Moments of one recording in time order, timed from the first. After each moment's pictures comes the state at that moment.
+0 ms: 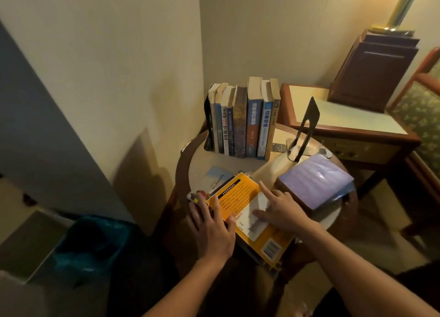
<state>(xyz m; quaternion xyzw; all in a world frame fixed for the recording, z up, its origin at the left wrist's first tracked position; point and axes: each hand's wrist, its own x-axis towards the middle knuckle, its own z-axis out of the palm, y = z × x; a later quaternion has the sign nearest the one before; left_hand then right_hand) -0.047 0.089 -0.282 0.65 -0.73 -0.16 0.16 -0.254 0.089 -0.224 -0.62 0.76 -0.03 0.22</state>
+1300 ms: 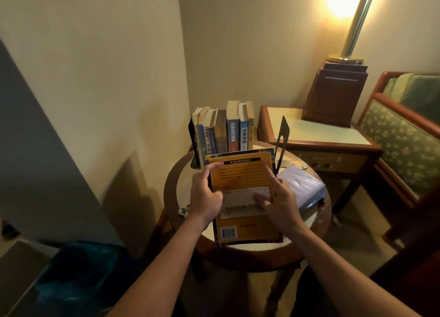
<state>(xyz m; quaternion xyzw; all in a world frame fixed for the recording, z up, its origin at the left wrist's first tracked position) -0.062 0.057 -0.152 0.42 -0.67 -0.44 0.43 -0.259 0.127 -0.178 -0.57 0.67 -0.46 0.12</state>
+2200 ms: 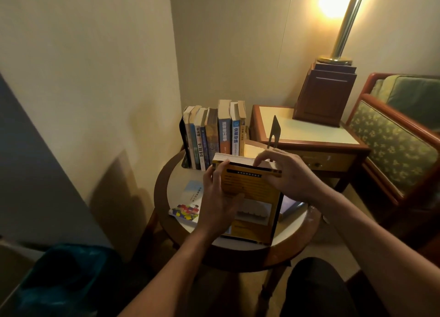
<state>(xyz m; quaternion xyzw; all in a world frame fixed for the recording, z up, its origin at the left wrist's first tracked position) -0.095 0.075 -0.170 0.33 -0.76 -0.32 0.46 -0.296 0.131 -0.072 -0.72 0.60 -0.33 0.09</state>
